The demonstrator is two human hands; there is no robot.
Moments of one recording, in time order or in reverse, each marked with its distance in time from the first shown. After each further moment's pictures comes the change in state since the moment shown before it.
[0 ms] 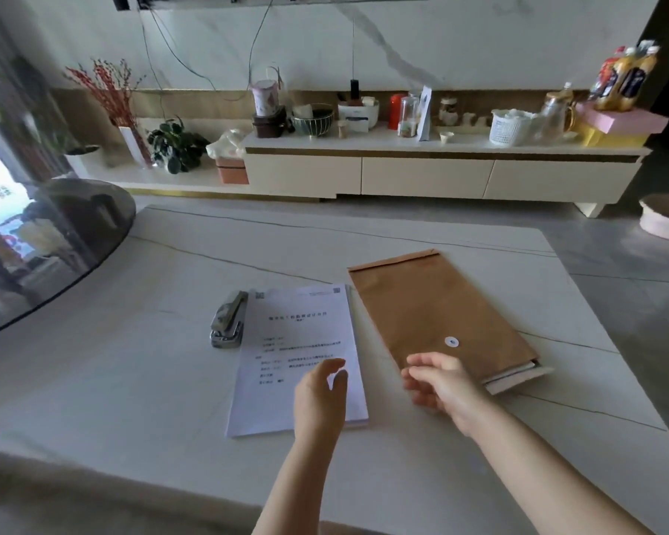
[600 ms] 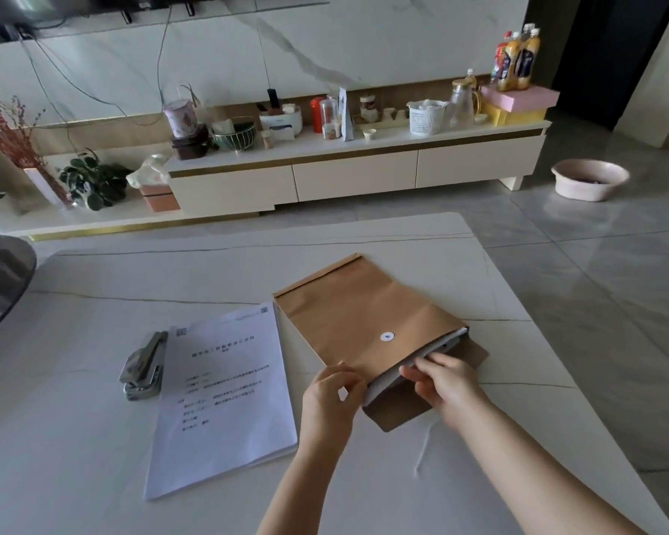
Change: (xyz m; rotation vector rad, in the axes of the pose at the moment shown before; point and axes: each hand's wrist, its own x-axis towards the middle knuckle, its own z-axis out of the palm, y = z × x) left_hand -0.016 0.054 0.091 0.062 -0.203 0.336; right_hand 0.005 0.006 -0.097 0.453 0.234 0.051
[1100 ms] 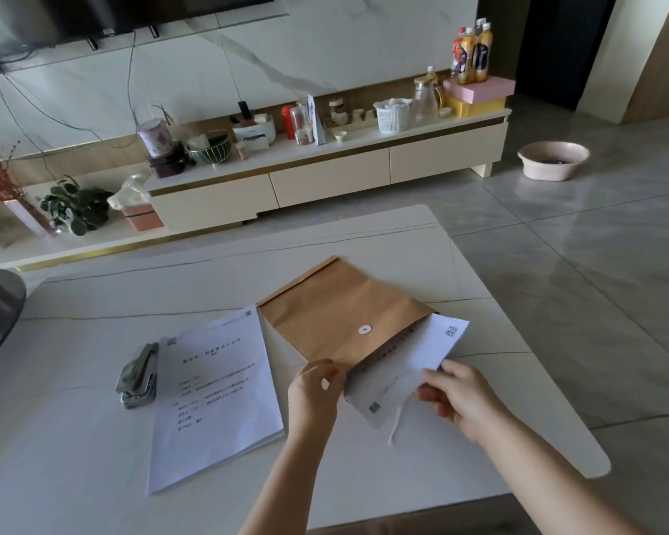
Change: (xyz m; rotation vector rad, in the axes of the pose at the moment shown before) left_hand -0.019 0.024 -0.002 0.014 0.016 -0.078; right_hand -0.048 0.004 -0.065 -0.203 -0.003 -0.024
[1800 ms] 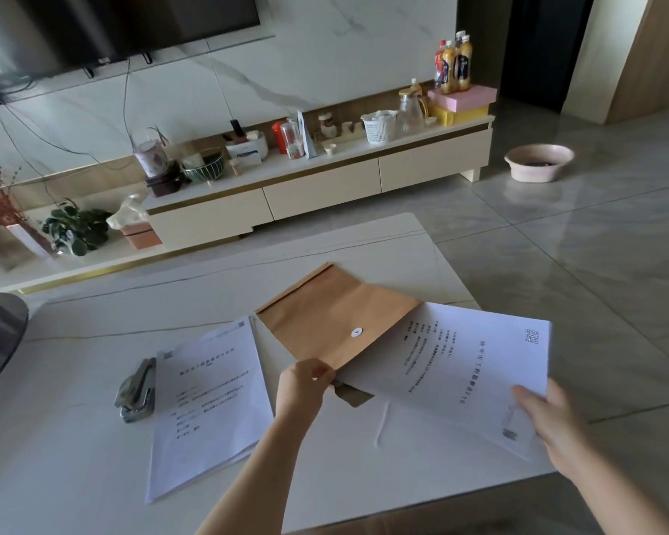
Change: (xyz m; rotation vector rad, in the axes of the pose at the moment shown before) left_hand 0.017 0.022 -0.005 0.132 -0.171 -0.114; right_hand -0.008 0.028 -0.118 0.039 0.332 -0.151
